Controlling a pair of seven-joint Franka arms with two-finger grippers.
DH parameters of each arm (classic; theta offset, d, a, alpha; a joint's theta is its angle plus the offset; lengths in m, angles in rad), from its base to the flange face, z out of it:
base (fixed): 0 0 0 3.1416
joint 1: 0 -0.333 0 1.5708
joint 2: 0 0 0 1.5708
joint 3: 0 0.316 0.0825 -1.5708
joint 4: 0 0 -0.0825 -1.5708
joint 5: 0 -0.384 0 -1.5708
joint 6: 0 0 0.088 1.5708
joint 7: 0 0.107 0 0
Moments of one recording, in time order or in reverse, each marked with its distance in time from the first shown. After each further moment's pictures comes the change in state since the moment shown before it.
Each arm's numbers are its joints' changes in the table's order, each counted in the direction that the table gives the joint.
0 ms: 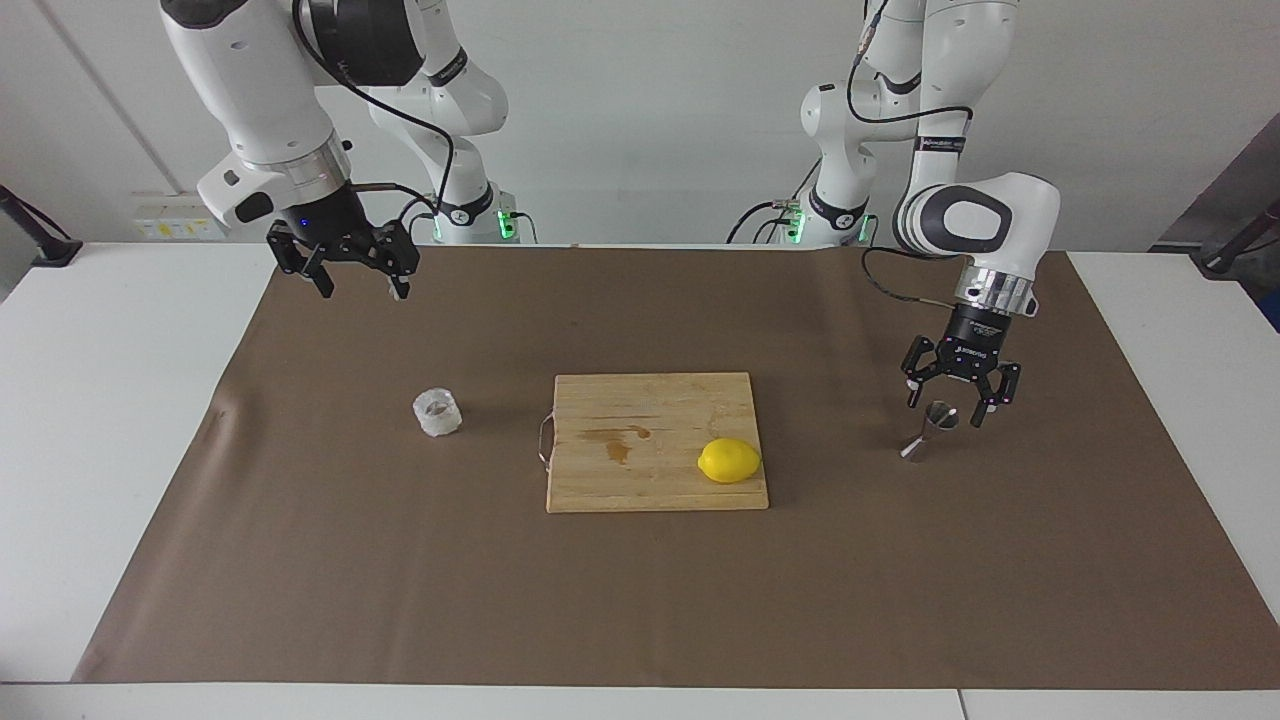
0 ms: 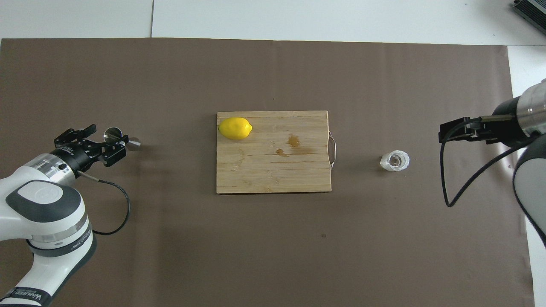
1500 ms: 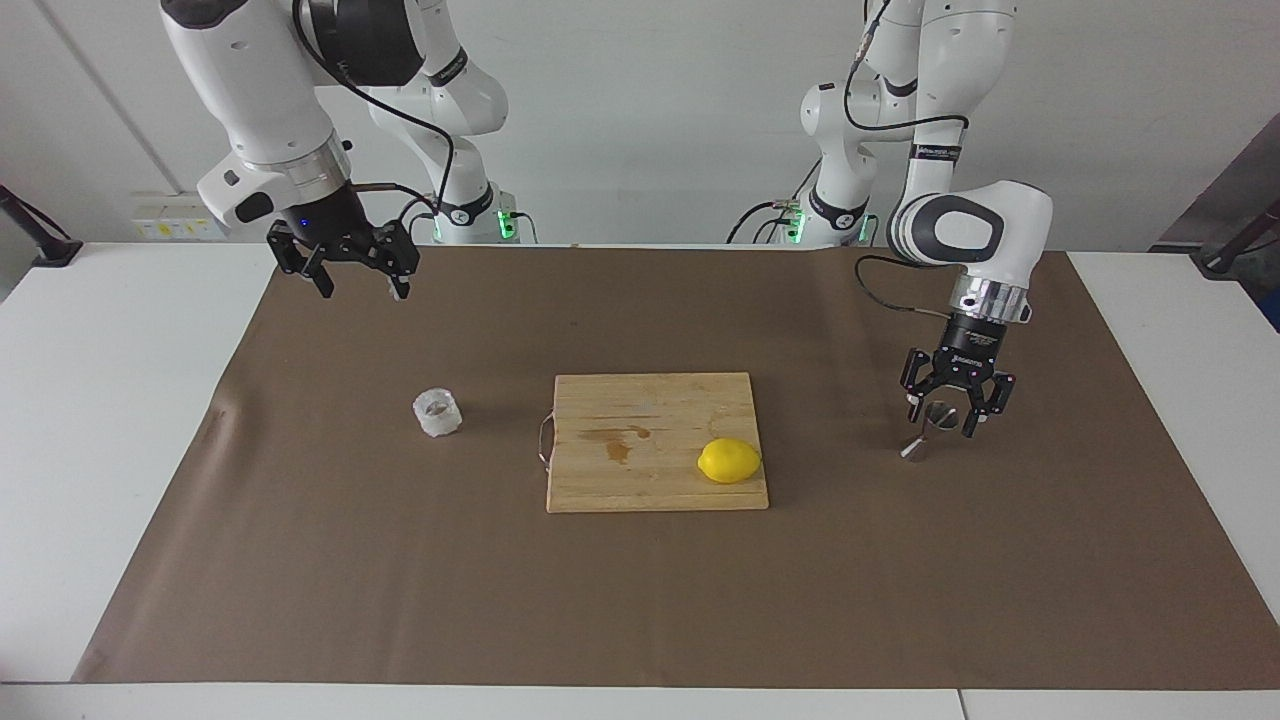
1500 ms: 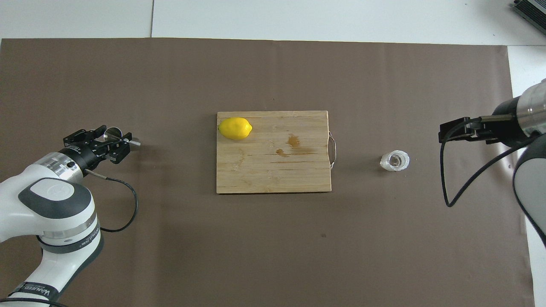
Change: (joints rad) left arm 0.027 0.028 -0.001 -0.004 0.002 0.033 -0.034; right arm 0.000 0.000 0.000 0.000 0.000 0.000 0.000
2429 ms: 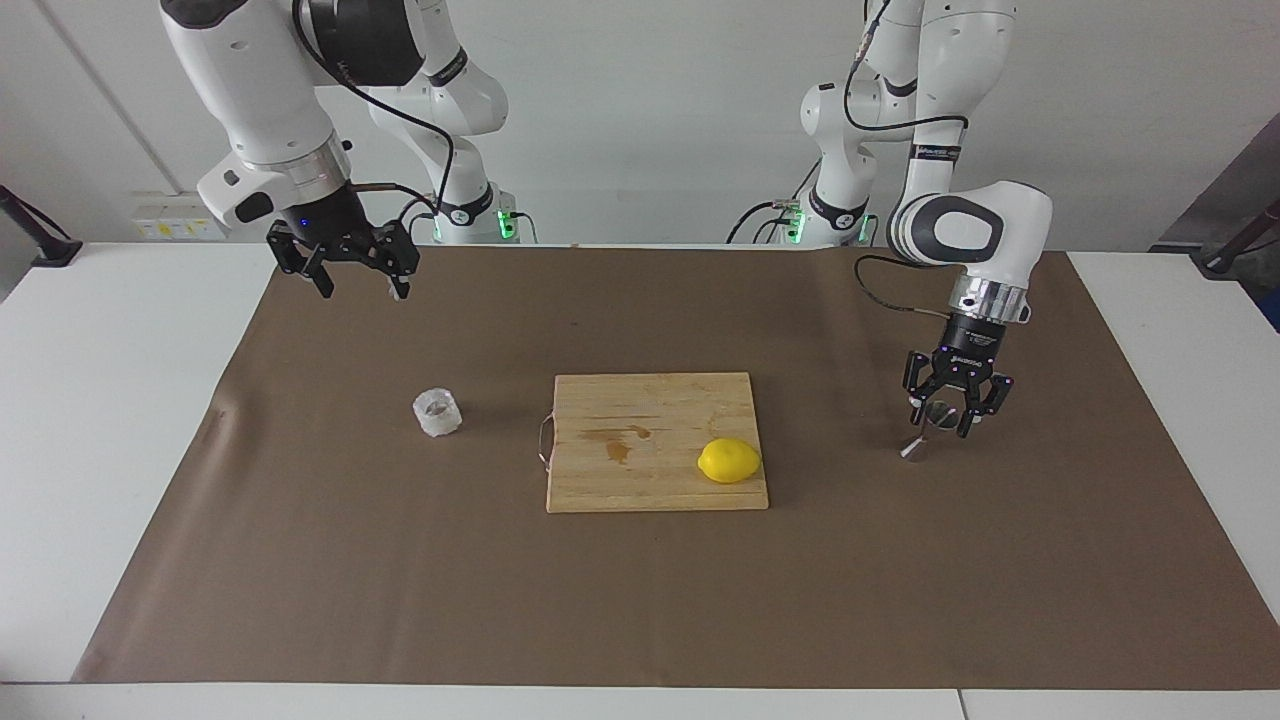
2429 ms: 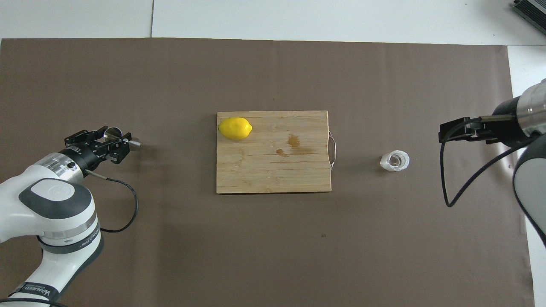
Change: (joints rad) left arm 0.000 0.000 0.000 0.004 0.000 0.000 0.000; right arm 0.000 0.000 0.000 0.000 0.000 0.000 0.000
